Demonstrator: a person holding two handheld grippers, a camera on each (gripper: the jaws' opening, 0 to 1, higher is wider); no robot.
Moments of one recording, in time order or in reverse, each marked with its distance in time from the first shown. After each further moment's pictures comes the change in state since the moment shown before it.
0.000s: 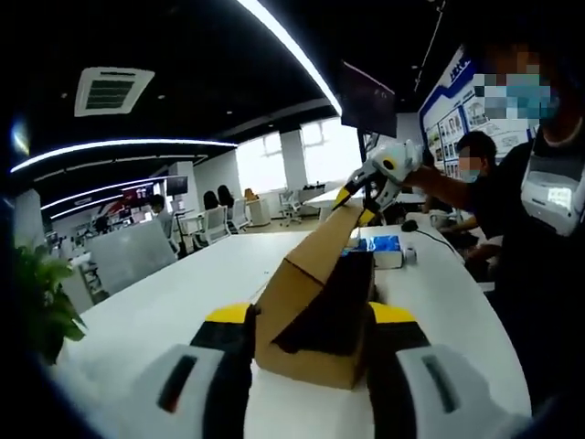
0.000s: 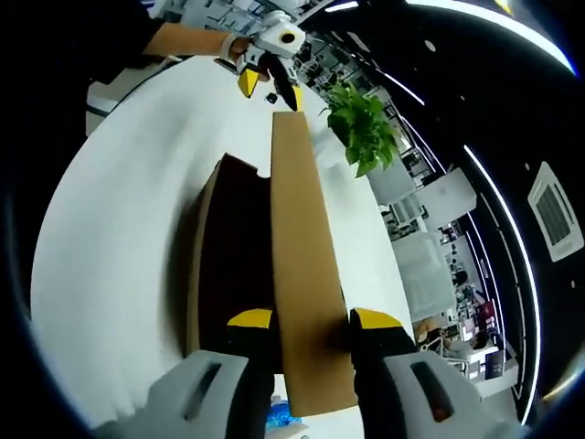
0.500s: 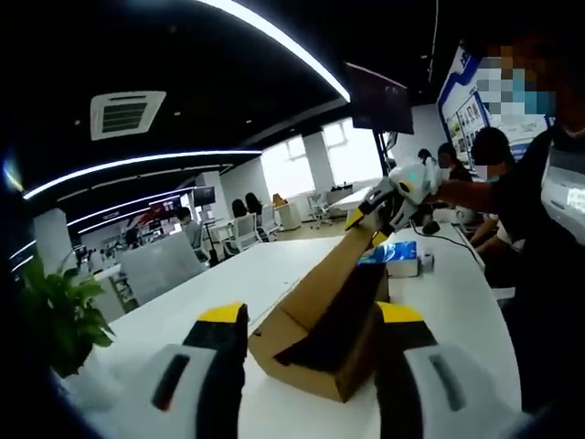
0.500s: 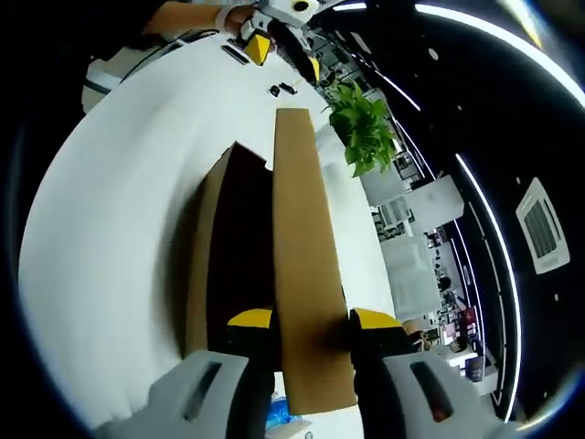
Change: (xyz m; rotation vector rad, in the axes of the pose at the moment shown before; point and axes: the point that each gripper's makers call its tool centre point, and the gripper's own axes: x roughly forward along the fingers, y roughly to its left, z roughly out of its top) left arm -0.006 -0.019 0.027 0.037 0.006 0.183; right arm -0.001 0.018 0.000 -0.065 0.022 -0.070
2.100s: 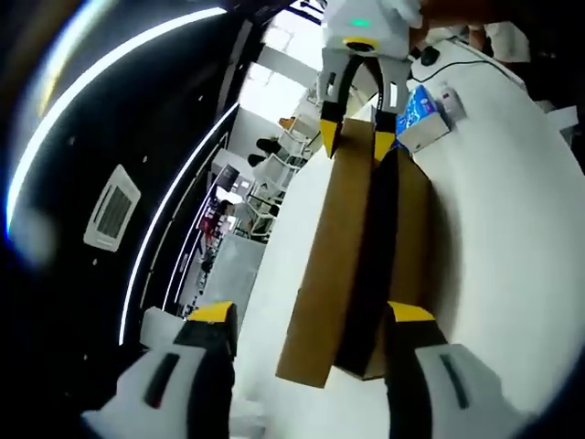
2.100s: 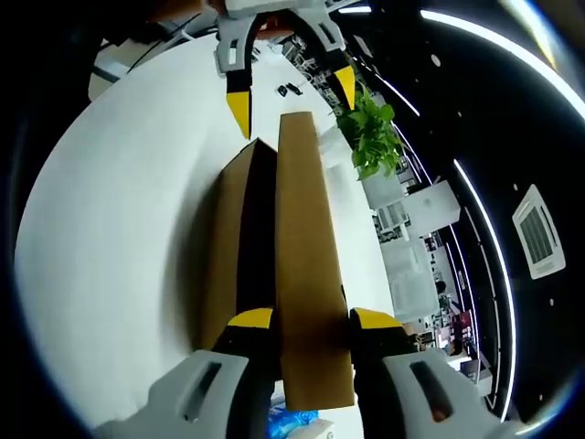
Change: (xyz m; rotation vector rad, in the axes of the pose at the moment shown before) left arm 0.084 -0.051 -0.020 0.681 0.444 0.258; right arm -0.001 0.029 -0.005 -0.022 -0.009 -0.023
